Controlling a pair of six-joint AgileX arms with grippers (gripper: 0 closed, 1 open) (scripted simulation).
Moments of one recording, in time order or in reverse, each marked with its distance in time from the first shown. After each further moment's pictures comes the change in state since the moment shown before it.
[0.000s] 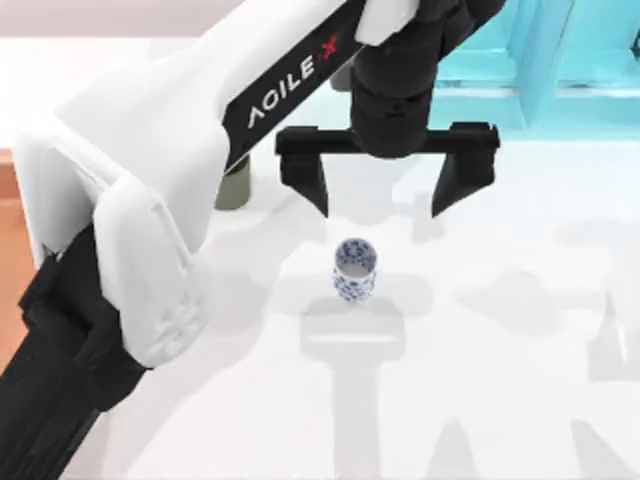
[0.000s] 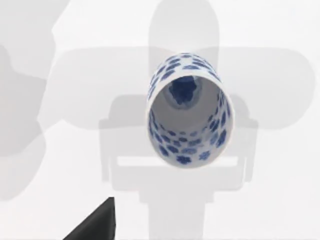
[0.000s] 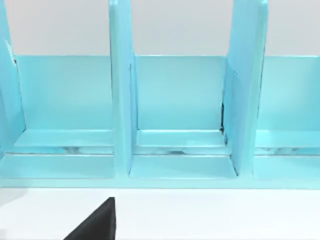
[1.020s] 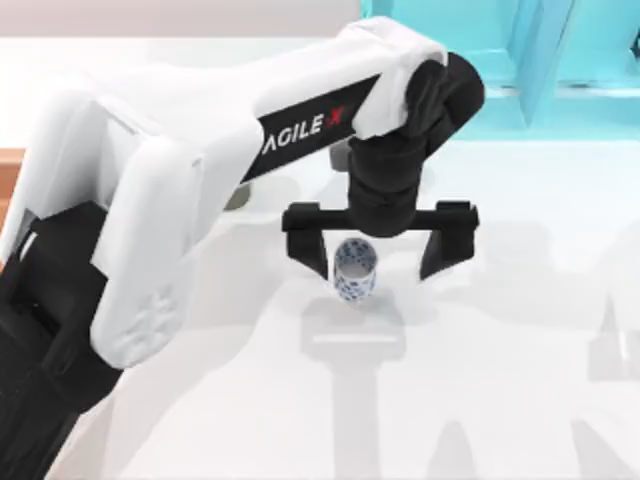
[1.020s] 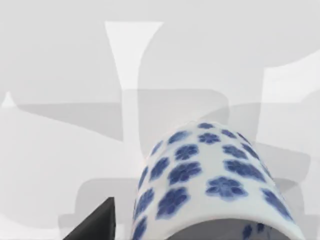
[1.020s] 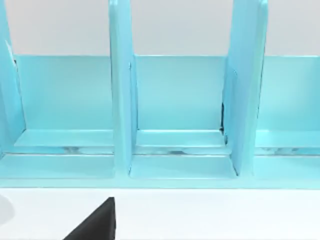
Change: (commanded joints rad) left arm 0.003 -0.095 -0.559 0.463 -0.001 0.002; right arm 0.000 0.000 0.000 0.000 0.000 0.000
